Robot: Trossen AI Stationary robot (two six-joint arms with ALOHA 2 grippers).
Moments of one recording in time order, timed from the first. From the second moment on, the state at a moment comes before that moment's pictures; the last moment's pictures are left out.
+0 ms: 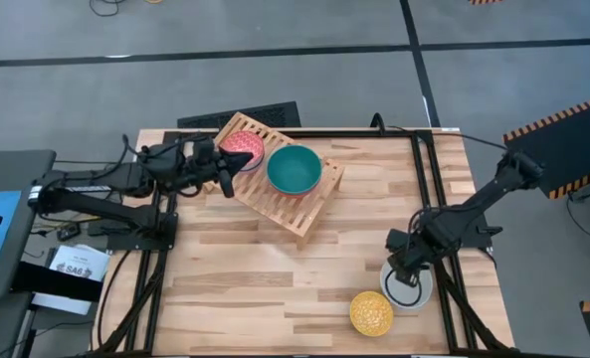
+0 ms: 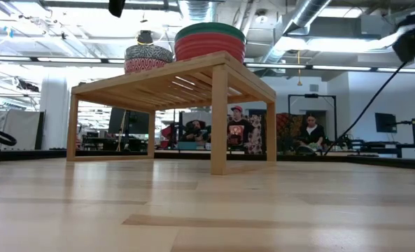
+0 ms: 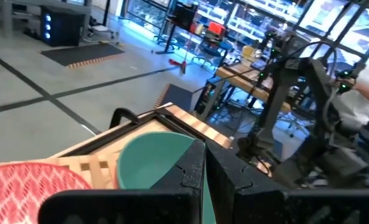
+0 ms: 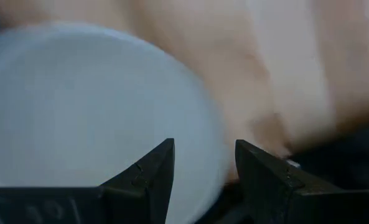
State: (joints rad) left arm 0.05 0.93 0.95 -0.03 -0.40 -0.41; right arm 0.61 1.22 0.83 -1.17 -0.03 1.07
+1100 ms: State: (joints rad) left arm 0.02 0.85 1.02 -0.03 -0.38 -0.34; right arm 0.38 1.06 1.21 -1.15 -0.06 1.01
